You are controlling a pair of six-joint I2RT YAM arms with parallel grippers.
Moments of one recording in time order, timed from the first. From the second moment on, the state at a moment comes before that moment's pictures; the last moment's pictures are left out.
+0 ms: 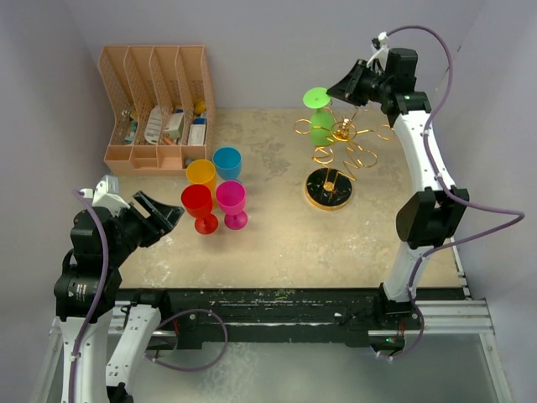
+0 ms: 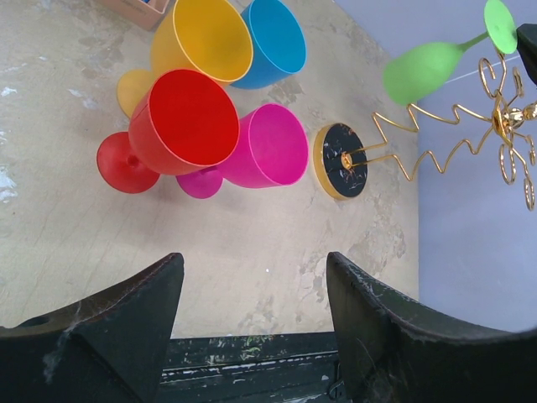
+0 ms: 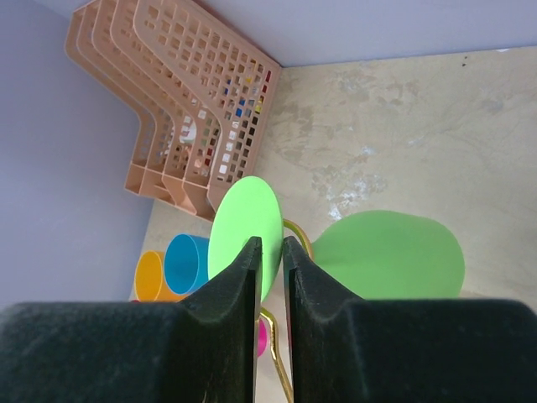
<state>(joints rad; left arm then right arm) -0.05 0.51 1.03 -0.94 0.21 -0.73 0.06 1.91 2.04 -0.51 -0.53 0.52</state>
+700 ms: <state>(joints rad) -0.05 0.50 1.02 -0.95 0.21 -0.73 0.08 1.91 2.00 -0.45 -0.59 0.54</state>
